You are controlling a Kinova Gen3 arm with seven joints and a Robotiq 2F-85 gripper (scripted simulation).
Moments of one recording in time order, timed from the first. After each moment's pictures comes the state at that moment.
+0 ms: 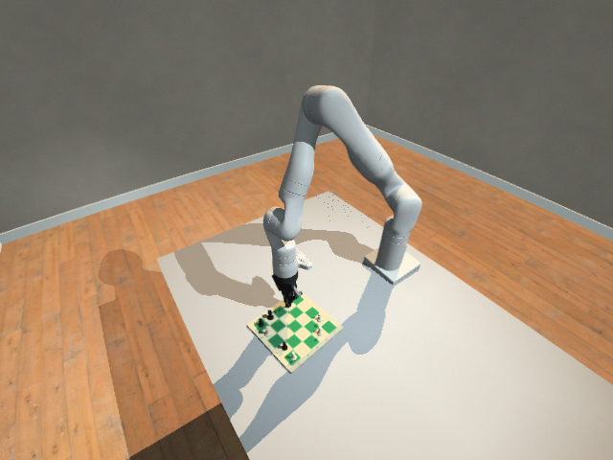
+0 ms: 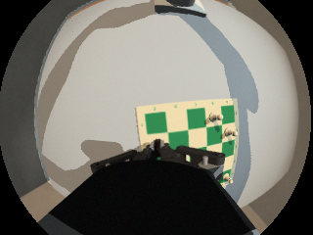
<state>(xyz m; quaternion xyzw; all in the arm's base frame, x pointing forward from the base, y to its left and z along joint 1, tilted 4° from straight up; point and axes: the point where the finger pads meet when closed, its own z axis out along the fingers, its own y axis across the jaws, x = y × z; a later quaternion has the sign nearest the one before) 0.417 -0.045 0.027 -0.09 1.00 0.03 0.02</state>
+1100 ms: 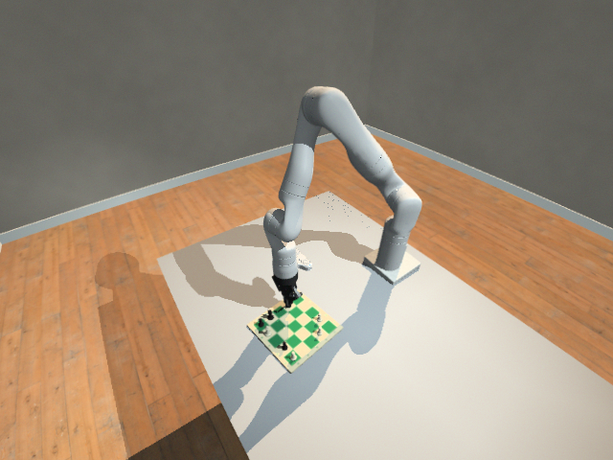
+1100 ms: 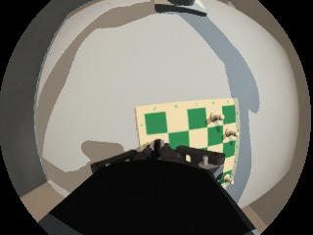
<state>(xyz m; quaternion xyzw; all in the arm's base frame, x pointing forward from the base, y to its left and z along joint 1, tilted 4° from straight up) 0.417 -0.045 0.023 -0.09 1.00 0.03 0.02</state>
